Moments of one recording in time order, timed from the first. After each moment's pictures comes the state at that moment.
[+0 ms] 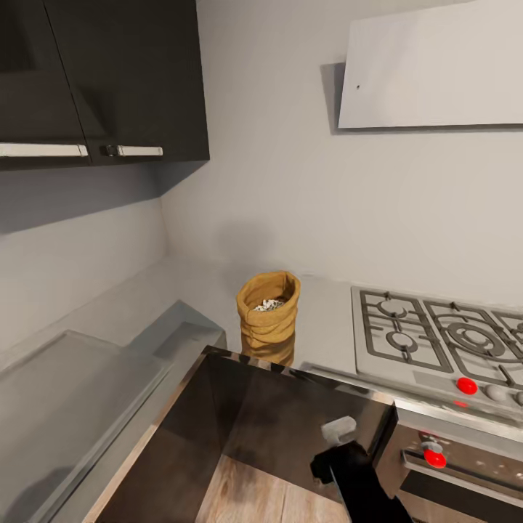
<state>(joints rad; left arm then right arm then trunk) 0.00 0.02 0.01 -0.04 0.26 -0.02 0.00 -0.23 0.14 0.11 -1.22 0.37 0.93 0.05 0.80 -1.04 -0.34</state>
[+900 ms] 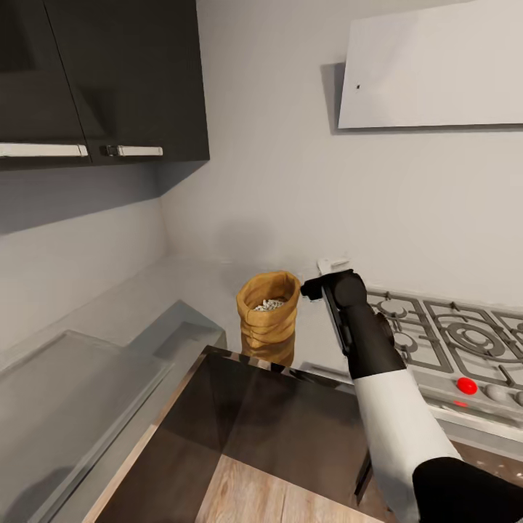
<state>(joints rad) 0.00 0.02 0.01 -0.04 0.26 -0.02 0.00 -0.94 0.17 0.10 -1.25 0.36 1.04 0.06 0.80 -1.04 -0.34</state>
